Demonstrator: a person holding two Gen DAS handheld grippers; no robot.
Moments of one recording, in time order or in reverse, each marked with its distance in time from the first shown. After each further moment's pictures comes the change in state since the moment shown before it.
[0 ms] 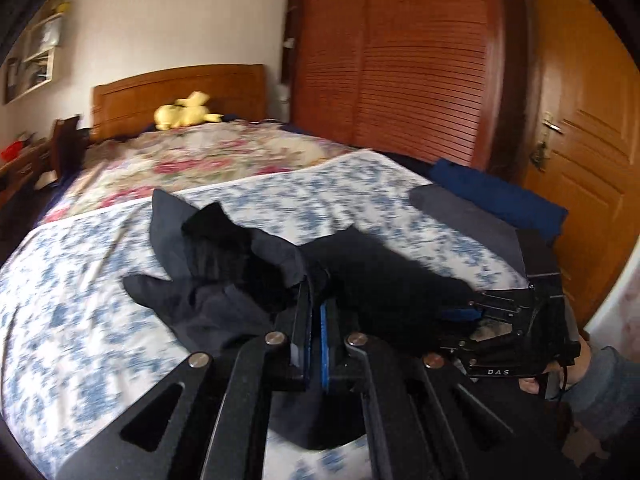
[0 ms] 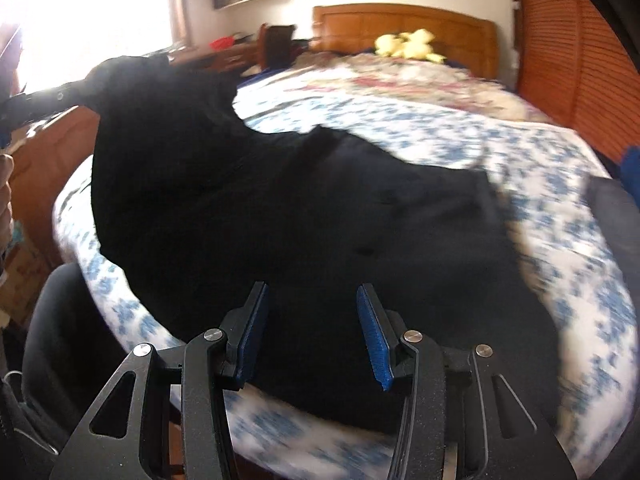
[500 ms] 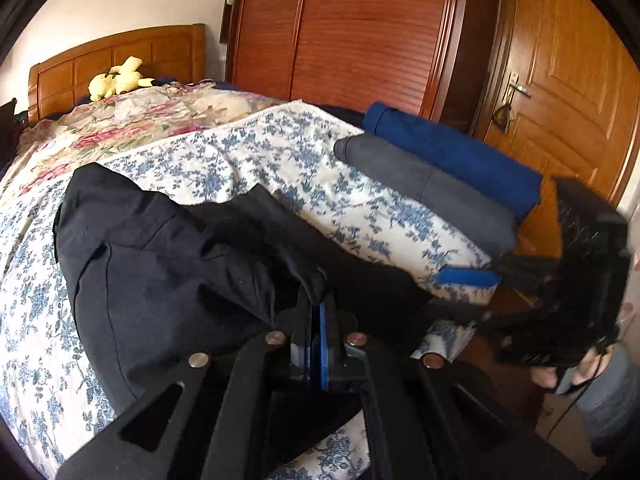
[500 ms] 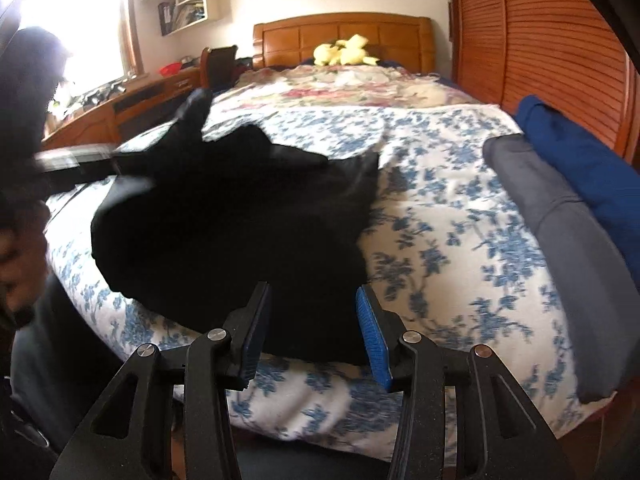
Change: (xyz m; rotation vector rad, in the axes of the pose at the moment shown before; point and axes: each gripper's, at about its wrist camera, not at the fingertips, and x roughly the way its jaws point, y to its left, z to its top) left arm 0.101 -0.086 -0.002 0.034 0.155 -0.157; right arm -0.074 -0.081 -0.035 0.116 -0.049 -0.112
